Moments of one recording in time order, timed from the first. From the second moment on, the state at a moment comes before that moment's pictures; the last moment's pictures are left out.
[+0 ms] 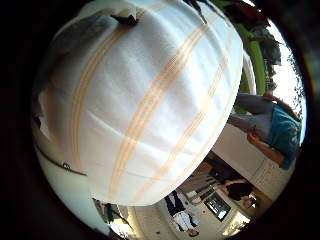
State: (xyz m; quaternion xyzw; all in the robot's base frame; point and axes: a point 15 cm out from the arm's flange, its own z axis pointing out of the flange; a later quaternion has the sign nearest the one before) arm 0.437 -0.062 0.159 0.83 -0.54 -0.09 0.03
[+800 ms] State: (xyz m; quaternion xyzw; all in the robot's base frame) arm 0.339 0.016 0.412 0.85 -0.52 -0.11 0.00
